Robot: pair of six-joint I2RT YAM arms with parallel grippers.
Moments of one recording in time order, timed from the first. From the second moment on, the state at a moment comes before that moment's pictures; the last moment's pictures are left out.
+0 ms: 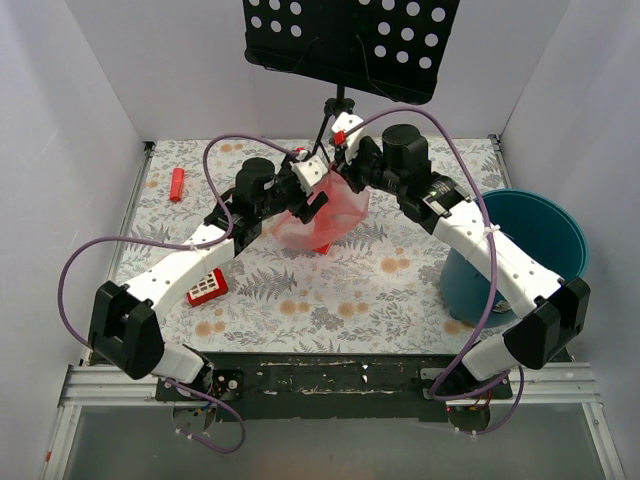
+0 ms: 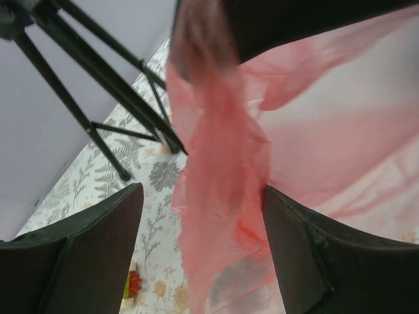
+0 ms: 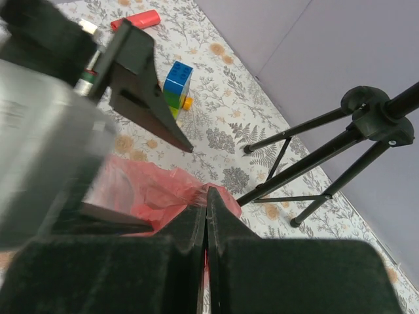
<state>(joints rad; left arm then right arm) -0.57 1.40 1.15 0.02 0.32 0.40 0.66 1.47 1.50 -0.26 -0.24 -0.34</state>
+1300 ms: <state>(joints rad) -0.54 1.56 1.29 -0.24 0.48 0.55 0.64 1.41 1.43 -0.30 -0.24 -0.36</state>
